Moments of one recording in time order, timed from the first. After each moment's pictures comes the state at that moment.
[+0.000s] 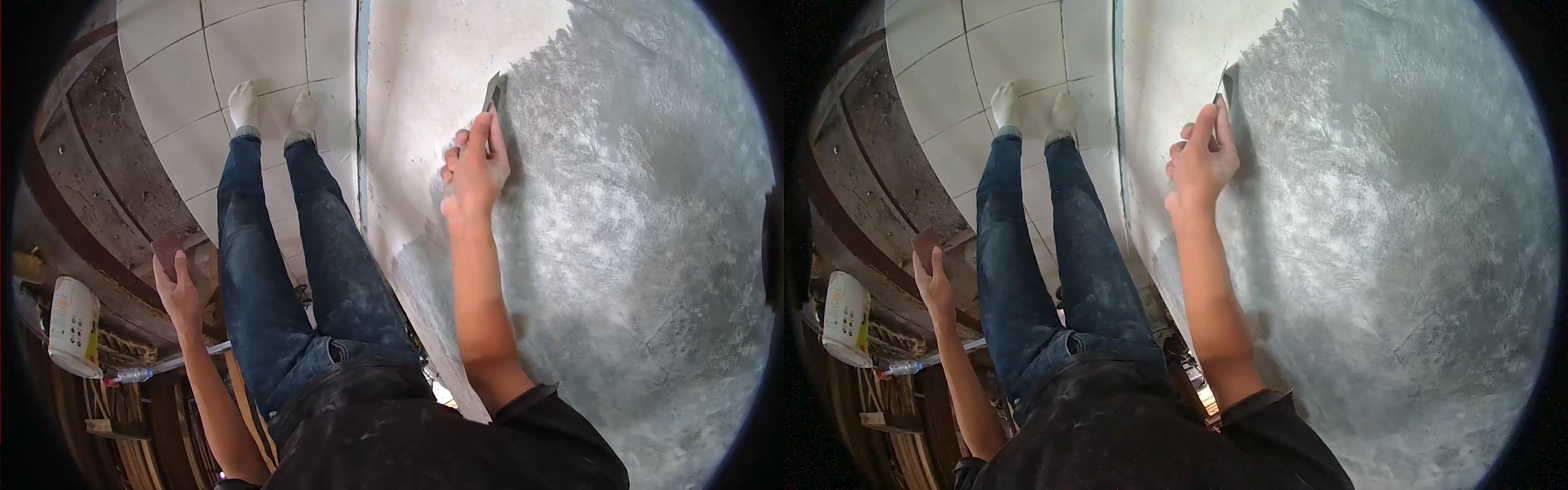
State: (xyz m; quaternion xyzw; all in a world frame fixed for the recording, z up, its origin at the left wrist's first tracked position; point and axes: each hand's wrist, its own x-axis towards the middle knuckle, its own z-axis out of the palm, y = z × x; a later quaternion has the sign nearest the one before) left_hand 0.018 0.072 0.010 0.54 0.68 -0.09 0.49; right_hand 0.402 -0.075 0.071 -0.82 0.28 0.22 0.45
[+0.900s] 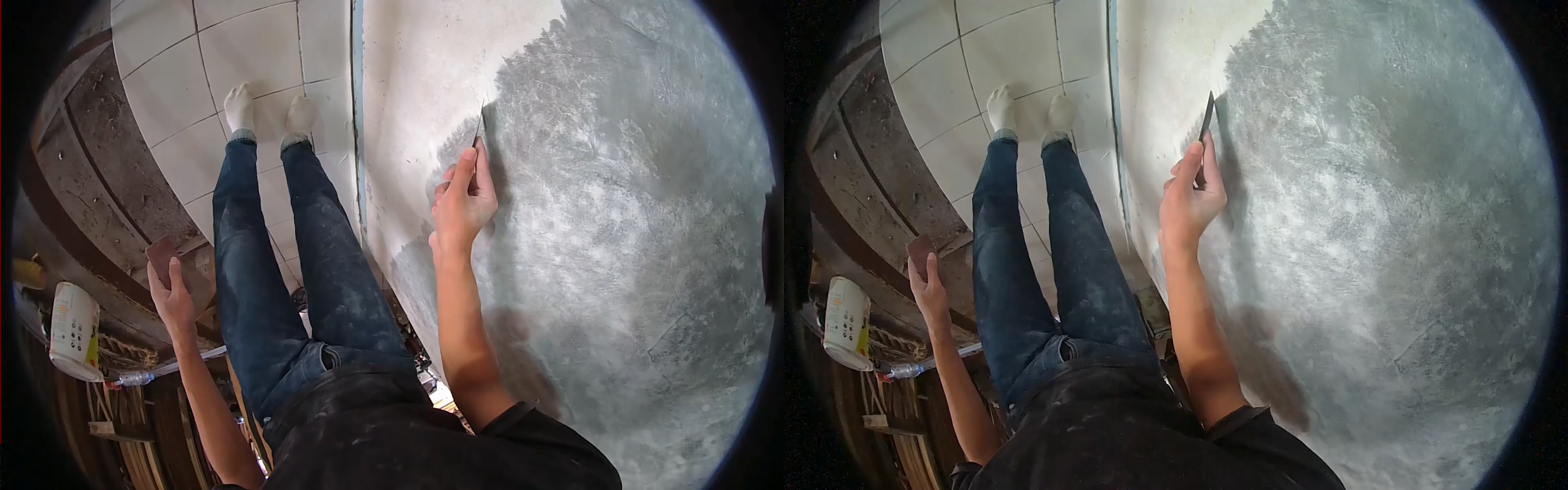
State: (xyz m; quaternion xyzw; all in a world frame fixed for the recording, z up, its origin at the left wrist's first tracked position) left_hand 0.025 0.074 0.016 0.54 0.68 -0.10 0.49; right_hand 0.372 -0.113 0.070 -0.88 0.23 0.17 0.39
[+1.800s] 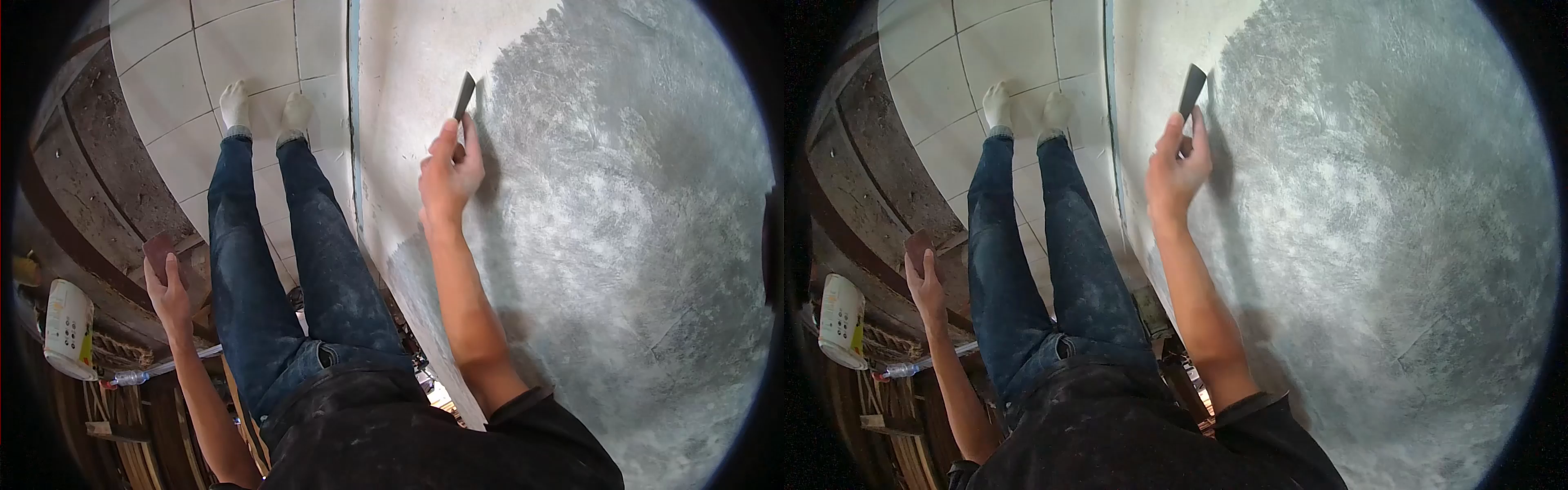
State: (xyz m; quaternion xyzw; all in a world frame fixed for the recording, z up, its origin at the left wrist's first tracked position) left_hand 0.027 0.066 0.016 0.53 0.68 -0.12 0.49; right_hand 0.380 -0.114 0.045 -0.88 0.16 0.19 0.40
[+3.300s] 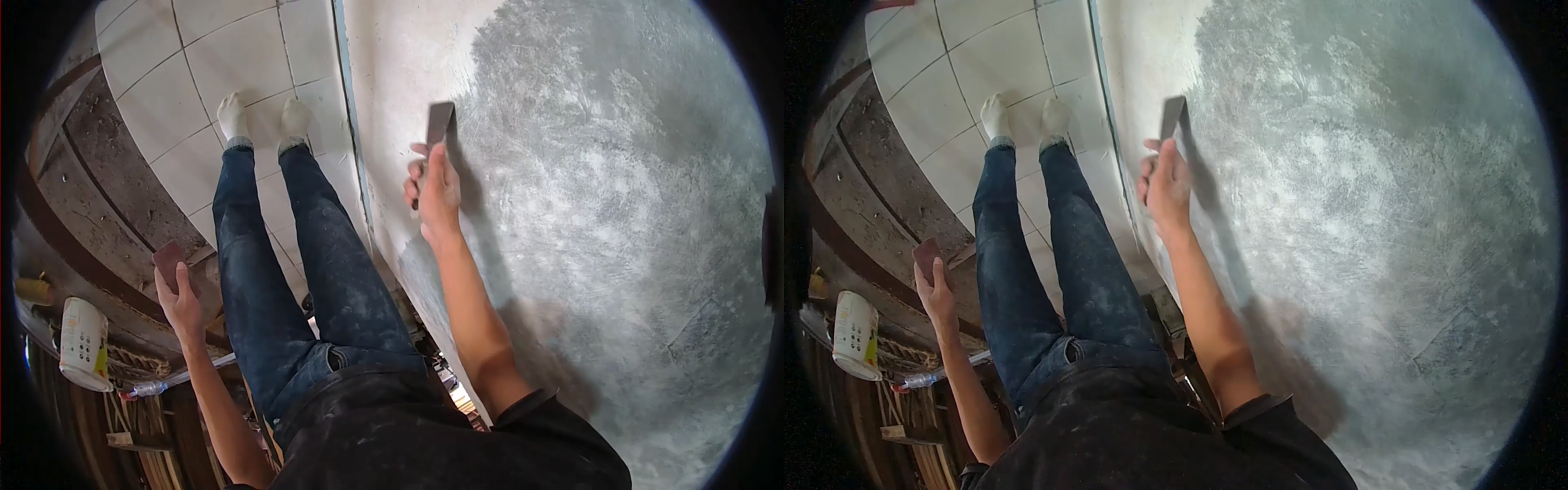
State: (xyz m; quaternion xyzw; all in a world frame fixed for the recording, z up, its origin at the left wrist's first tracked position) left_hand 0.037 0.052 0.014 0.56 0.67 -0.08 0.49; right_hand 0.368 -0.176 0.042 -0.76 0.27 0.37 0.46
